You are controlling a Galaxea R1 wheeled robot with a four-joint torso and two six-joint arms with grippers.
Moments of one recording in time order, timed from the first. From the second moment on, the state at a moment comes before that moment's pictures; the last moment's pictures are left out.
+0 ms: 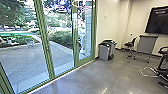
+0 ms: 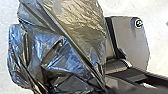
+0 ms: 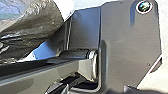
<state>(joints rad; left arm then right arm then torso) 1.41 3.05 -2.72 0.01 0.19 0.00 -1.55 3.09 -2.74 0.09 -0.05 -0.10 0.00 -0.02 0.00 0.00</state>
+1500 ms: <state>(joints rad) 1.43 3.05 -2.72 0.02 0.12 0.00 -1.55 3.09 -2.74 0.09 -0.05 -0.10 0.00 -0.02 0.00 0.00</state>
